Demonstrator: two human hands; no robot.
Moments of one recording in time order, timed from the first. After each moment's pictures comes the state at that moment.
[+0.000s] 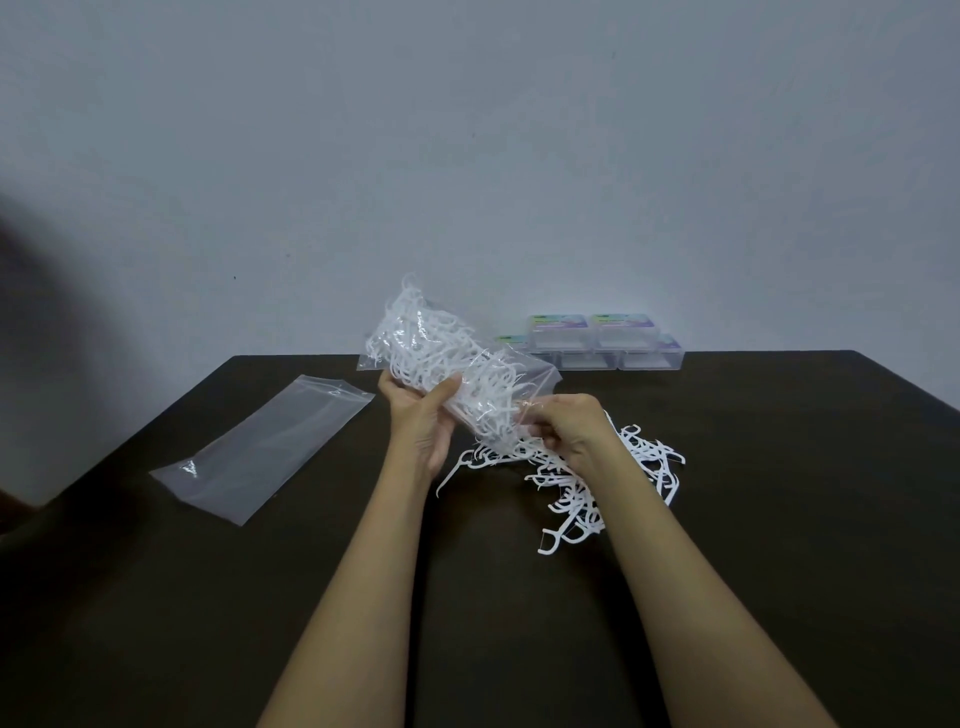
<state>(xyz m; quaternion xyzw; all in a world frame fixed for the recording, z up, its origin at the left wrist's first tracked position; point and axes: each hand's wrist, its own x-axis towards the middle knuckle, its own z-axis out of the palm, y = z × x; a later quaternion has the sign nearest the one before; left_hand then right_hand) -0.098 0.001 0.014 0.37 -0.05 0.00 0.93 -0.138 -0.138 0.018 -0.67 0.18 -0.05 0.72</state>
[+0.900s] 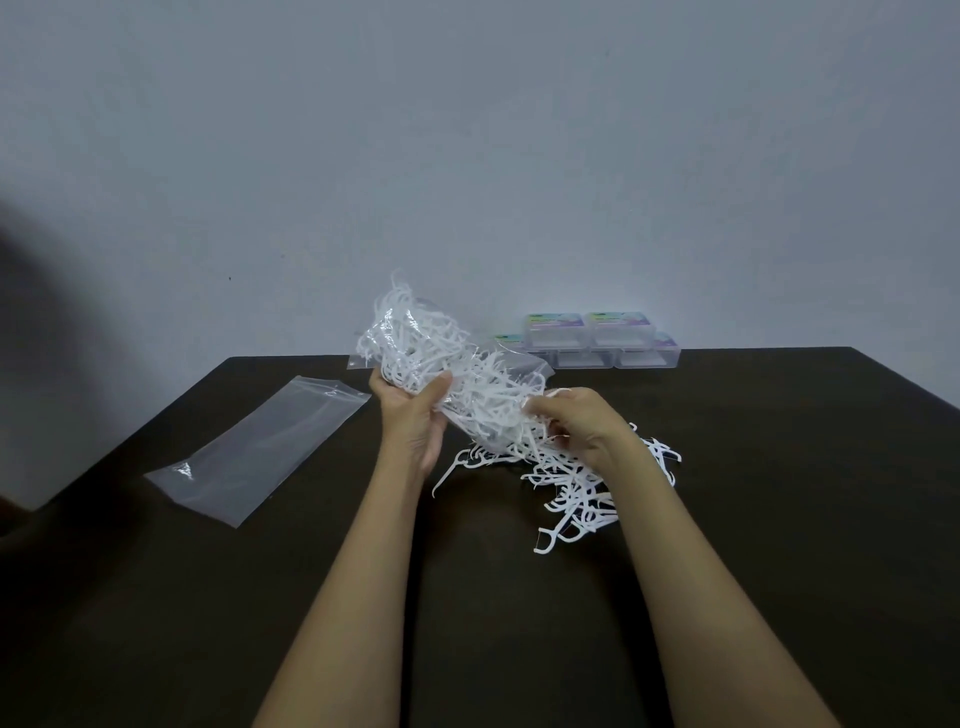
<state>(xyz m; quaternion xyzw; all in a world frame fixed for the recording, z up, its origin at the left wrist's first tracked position) -0.098 0.003 0.015 0.37 -0.05 0.02 0.93 -0.142 -0.154 0.022 -0.71 0.13 -0.02 0.69</state>
